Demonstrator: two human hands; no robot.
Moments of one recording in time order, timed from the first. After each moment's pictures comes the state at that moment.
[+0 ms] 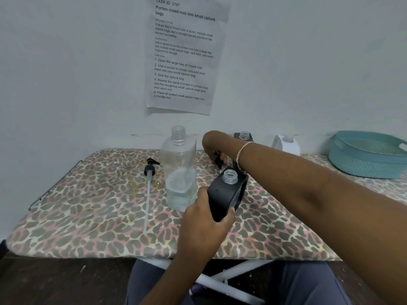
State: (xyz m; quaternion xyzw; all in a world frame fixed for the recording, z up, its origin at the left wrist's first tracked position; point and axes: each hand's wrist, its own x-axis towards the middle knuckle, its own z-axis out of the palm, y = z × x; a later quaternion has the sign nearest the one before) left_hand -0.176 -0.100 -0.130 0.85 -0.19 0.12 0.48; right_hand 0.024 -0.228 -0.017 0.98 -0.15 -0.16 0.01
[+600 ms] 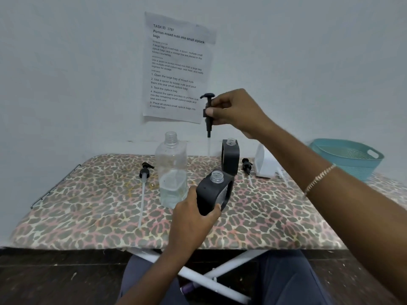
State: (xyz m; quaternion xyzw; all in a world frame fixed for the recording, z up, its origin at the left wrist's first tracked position) left_hand -0.186 -0.098 -0.123 0.83 -0.20 0.13 0.50; right_hand -0.112 -0.279 0.078 0.82 0.12 0.19 -0.52
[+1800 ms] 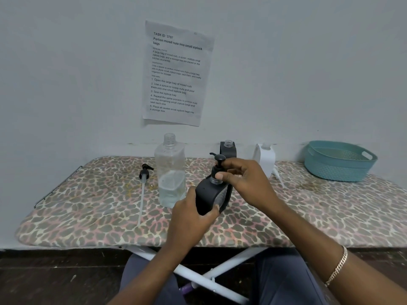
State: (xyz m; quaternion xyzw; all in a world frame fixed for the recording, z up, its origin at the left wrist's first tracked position) left_hand -0.187 -0.099 -0.124 0.83 -0.22 0.15 0.49; right_hand -0.206 -0.280 -0.044 0.84 0.07 0.23 -0.48
